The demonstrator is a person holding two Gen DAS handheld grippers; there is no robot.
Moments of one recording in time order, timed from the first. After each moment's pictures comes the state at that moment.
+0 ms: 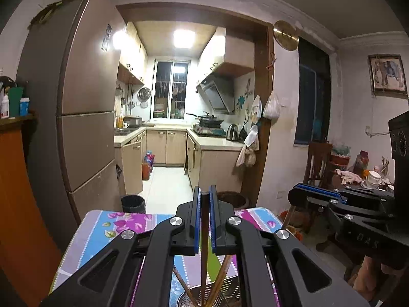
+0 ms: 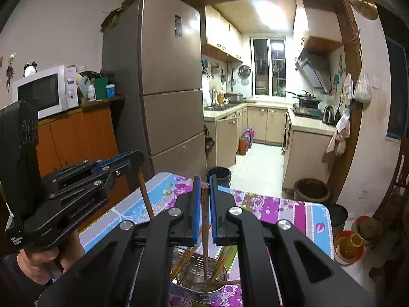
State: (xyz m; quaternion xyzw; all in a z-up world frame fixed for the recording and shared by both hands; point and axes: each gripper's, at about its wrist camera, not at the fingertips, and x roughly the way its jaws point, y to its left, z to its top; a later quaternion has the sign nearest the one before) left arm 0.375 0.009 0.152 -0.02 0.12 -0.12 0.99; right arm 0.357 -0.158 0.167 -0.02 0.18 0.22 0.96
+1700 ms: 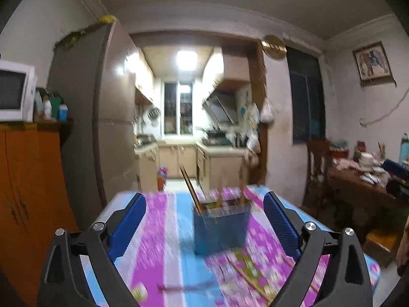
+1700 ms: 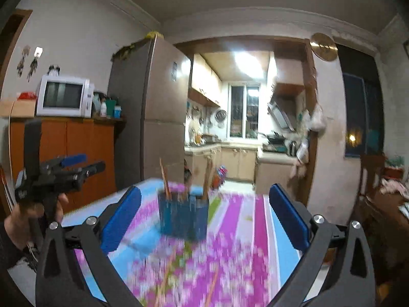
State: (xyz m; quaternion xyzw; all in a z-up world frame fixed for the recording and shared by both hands) left arm 0.130 0.025 0.054 0.02 0.07 -0.10 0.99; right arm 0.066 -0.230 0.073 -0.03 0.05 0.15 0.99
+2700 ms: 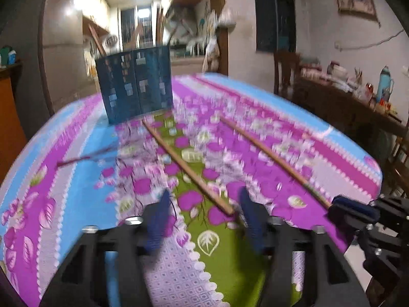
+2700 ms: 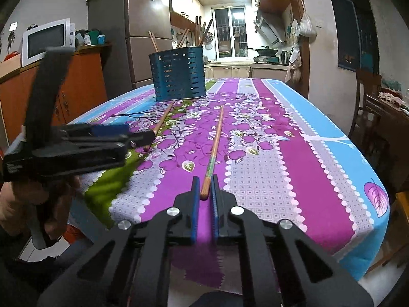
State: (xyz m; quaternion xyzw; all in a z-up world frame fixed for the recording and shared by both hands) left arm 0.130 -0.087 -0.132 0.08 0.31 -0.18 0.93; right arm 0.037 -0.230 -0.130 0.01 0.25 0.12 0.96
